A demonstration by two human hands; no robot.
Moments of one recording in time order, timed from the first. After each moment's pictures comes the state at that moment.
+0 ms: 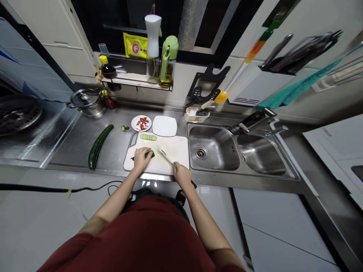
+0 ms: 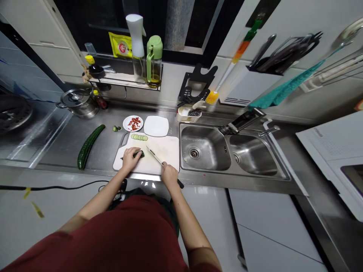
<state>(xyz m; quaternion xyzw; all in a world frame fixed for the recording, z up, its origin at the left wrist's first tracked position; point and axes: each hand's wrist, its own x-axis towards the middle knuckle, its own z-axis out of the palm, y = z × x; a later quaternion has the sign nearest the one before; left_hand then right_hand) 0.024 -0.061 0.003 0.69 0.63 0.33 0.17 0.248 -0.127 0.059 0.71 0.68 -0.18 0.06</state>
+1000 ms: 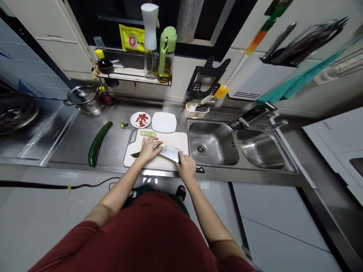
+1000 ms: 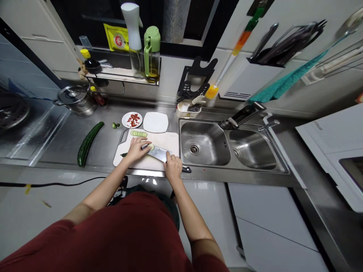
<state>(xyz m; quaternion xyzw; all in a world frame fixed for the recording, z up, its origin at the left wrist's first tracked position) 0.053 -0.040 0.056 0.77 0.54 0.25 0.20 0.263 -0.126 0.053 0.71 0.71 -0.01 -0.05</state>
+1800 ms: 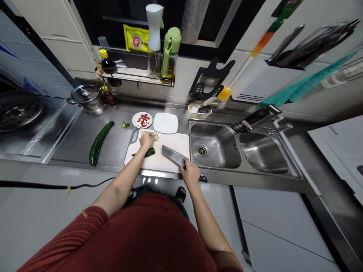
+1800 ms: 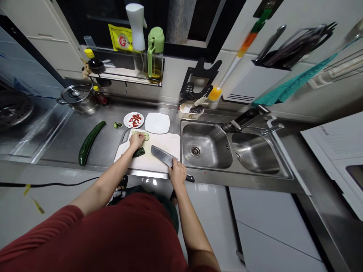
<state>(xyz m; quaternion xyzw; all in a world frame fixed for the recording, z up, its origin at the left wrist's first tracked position) 0.048 0.036 0.011 0.55 0.76 0.20 0.27 0.284 -0.138 0.029 0.75 0.66 -0.06 -0.04</state>
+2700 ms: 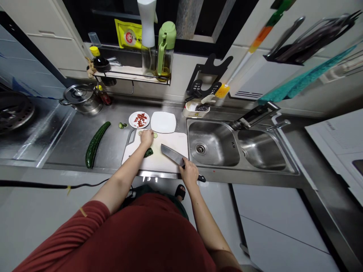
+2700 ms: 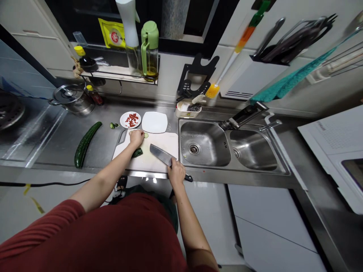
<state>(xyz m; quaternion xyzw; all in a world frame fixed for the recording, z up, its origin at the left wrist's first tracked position) 0.063 0.058 0.010 0.68 0.71 0.11 0.14 0.287 -0.135 0.024 0.76 0.64 -0.09 -0.06</state>
